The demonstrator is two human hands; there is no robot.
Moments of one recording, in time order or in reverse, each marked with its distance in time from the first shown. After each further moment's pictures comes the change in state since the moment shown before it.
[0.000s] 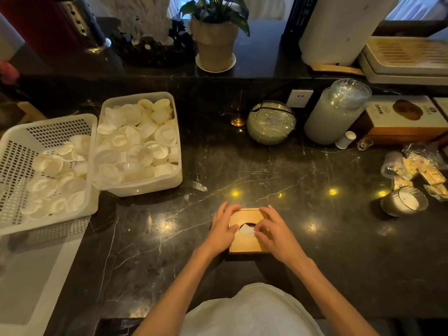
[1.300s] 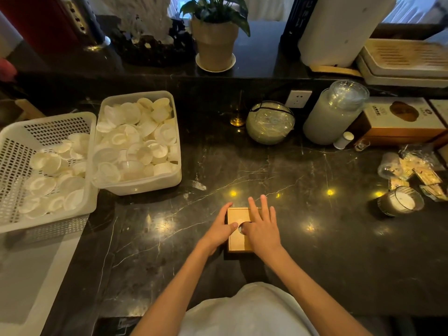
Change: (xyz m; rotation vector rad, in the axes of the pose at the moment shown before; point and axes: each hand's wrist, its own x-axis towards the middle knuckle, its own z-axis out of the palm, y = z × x) left_hand 0.003 0.006 -0.003 -0.370 -0.078 -0.260; right_hand 0.023 -0.052 0.018 -0.655 -0.155 0.076
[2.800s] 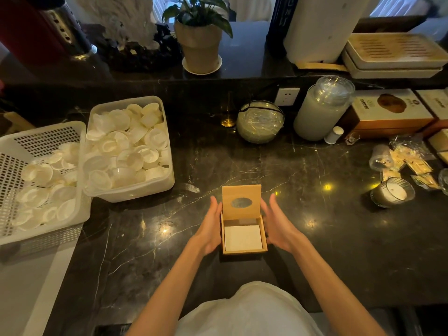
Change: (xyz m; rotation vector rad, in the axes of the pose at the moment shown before) left_hand -0.005 0.015 -0.002 -0.466 -0.162 -0.100; right_hand -0.003 0.065 -0.006 1.792 -0.397 0.287
